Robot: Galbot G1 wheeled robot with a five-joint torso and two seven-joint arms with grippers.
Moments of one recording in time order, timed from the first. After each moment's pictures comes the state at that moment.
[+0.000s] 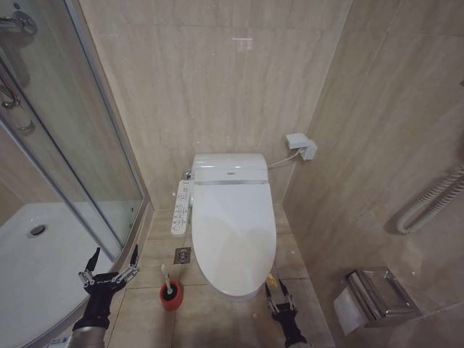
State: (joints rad) left arm 1.73 -1.31 -0.70 -2.12 -0.32 -0.27 -0.05; right arm -1.43 1.40 0.36 1.30 0.16 0.63 0.02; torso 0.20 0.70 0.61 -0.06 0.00
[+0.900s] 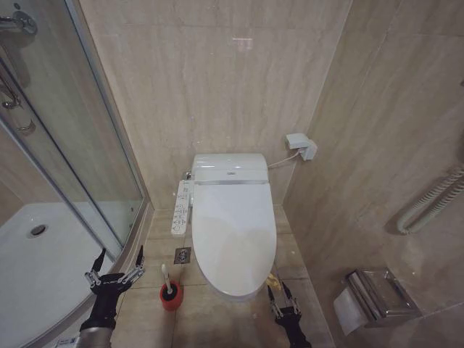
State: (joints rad) left arm 1.73 -1.34 -0.67 -2.12 -0.29 -0.27 -0.05; right arm -1.49 1.39 0.37 1.35 0.17 0.64 0.00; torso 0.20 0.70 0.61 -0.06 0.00
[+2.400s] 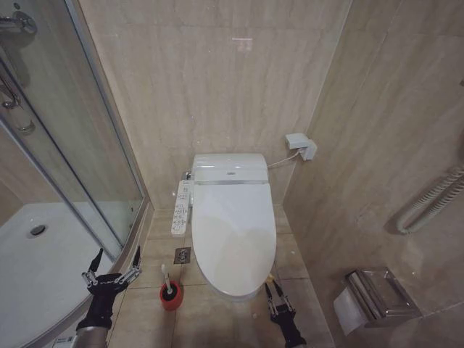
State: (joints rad) left arm 1.72 -1.31 -0.69 -2.09 -0.30 -0.28 -0.05; right arm -1.44 1.40 0.38 1.29 0.18 0.67 -0.08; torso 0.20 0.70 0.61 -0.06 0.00
